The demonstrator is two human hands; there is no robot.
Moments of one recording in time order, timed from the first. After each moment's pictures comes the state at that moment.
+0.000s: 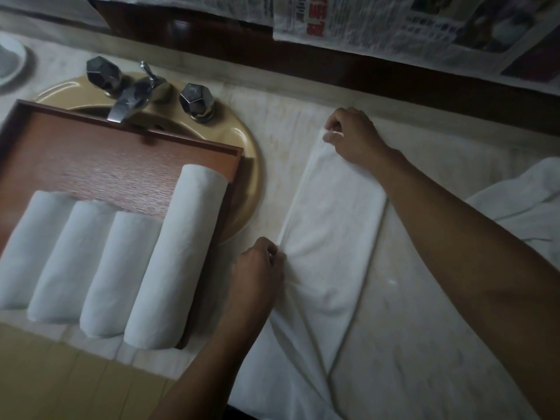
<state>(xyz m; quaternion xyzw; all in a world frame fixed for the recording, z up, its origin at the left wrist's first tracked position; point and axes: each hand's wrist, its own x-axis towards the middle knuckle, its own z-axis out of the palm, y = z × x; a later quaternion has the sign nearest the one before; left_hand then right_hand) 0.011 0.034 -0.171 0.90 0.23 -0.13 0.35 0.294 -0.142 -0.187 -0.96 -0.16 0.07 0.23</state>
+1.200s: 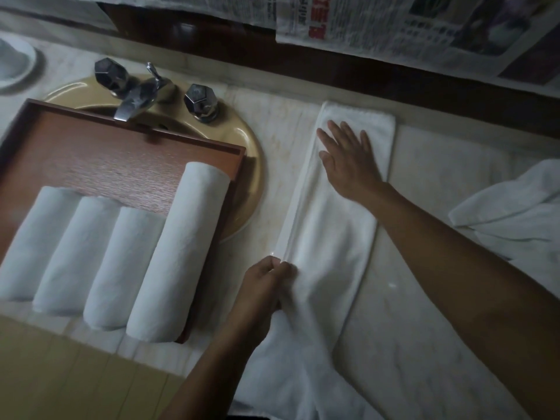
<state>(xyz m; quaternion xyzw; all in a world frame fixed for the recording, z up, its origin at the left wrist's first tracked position) -0.016 0.024 -0.155 0.60 0.38 -0.21 0.68 0.239 -0.145 -0.221 -0.97 -0.21 0.04 0.08</state>
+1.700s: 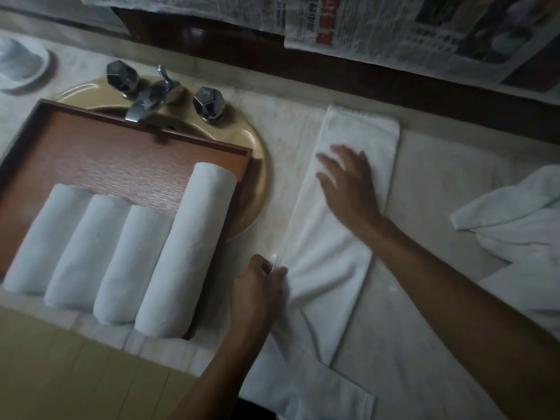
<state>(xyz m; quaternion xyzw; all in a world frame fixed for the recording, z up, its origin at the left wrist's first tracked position) -0.026 0.032 -0.175 0.86 0.32 -0.12 0.38 0.181 -0.134 -0.220 -0.96 -0.21 -0.10 0.19</state>
